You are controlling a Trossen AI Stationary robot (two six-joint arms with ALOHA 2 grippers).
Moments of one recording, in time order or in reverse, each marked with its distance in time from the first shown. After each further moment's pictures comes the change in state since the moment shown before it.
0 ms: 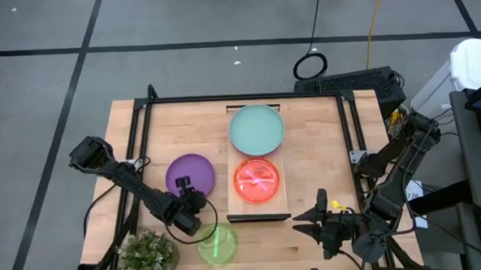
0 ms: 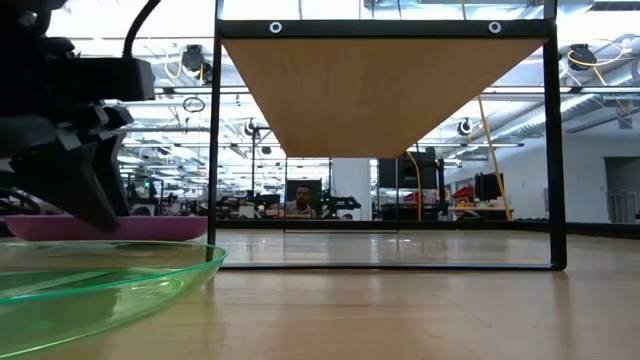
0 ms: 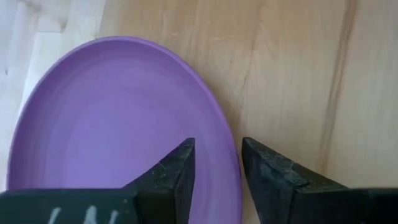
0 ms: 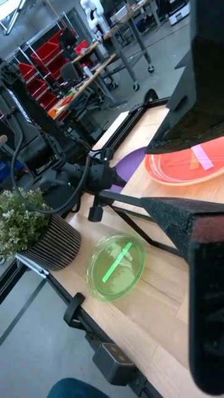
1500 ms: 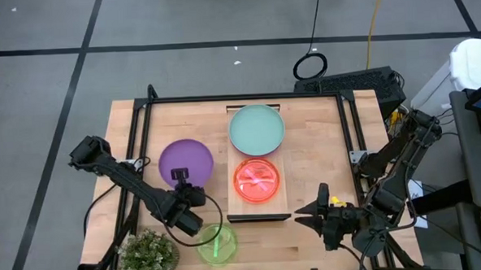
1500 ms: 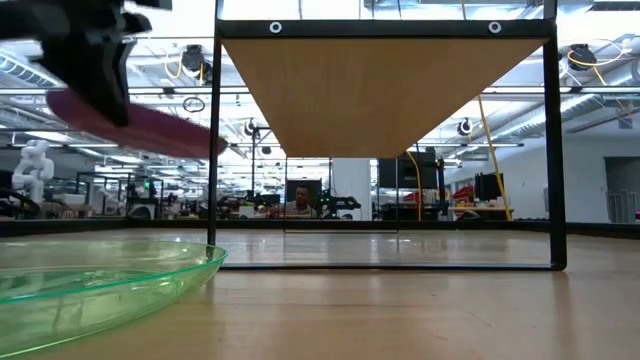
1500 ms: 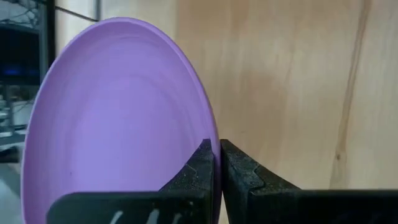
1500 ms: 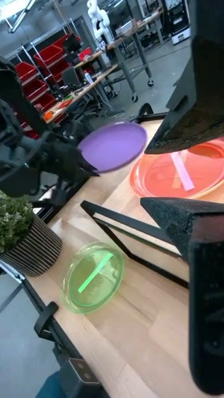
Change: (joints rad) left arm 0.015 -0.002 0.383 -0.616 -0.010 0.055; right arm -0.015 -0.041 0.000 -0.106 -0.003 -0.052
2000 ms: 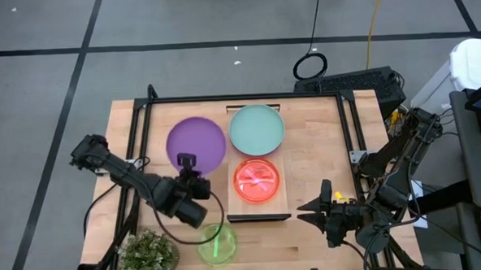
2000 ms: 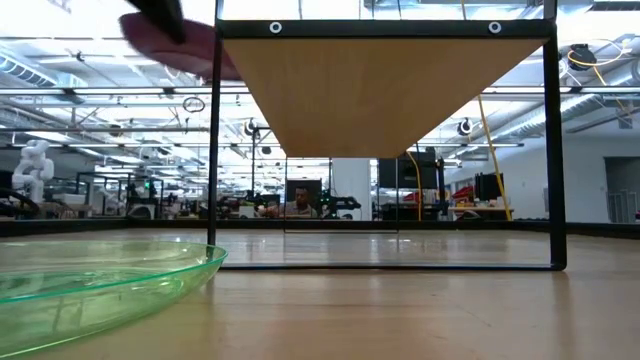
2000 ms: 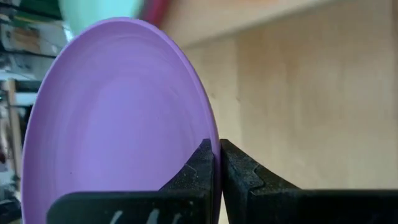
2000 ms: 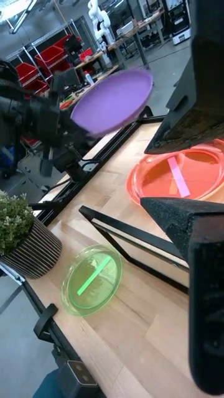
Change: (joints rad) left arm 0.071 -0.002 0.314 -0.206 -0.169 0.306; right arm 0.001 -0.036 0.000 -0.033 -0.001 -0.005
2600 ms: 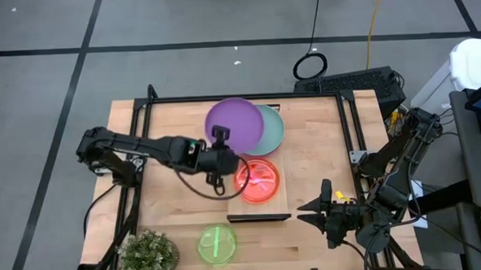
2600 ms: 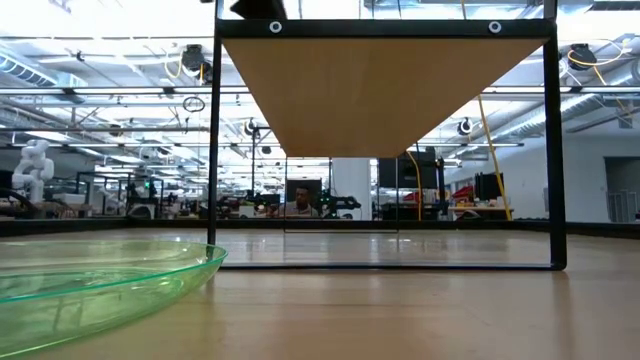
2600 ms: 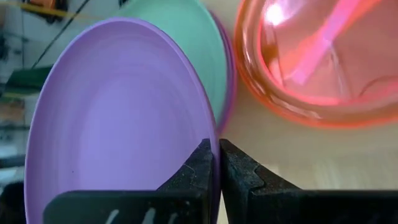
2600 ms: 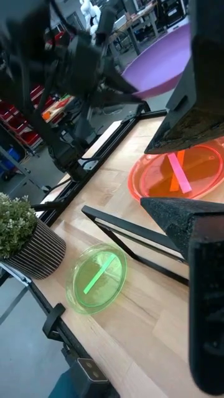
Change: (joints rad) left arm 0.336 0.000 0.066 0.514 0.185 0.711; right arm 0.000 0.000 0.000 0.008 0.000 0.042
